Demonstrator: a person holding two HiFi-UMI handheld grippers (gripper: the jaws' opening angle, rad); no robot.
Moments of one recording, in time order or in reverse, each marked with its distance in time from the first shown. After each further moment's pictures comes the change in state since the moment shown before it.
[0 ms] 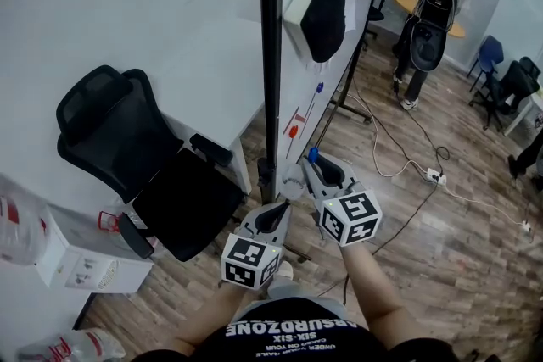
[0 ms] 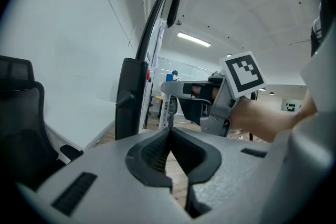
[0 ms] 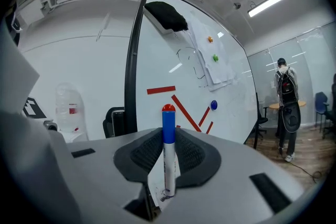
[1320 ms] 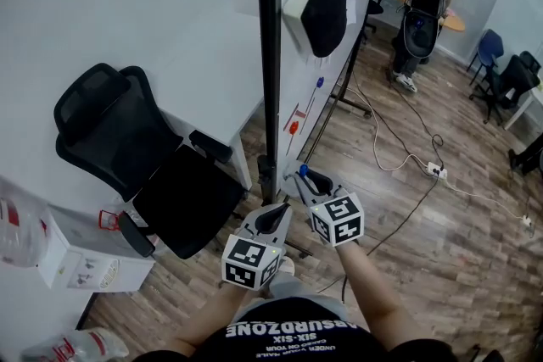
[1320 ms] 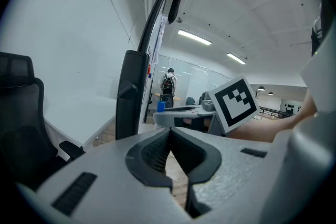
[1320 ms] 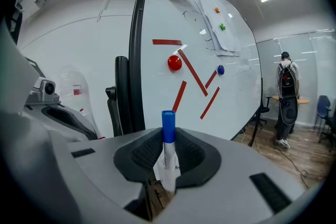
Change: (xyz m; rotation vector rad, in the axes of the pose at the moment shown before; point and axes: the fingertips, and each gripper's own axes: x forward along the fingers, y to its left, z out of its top) left arm 0.000 0.001 -0.013 -0.011 0.026 -0.011; right arm 0.012 0.008 -0.086 -0.040 0.212 0.037
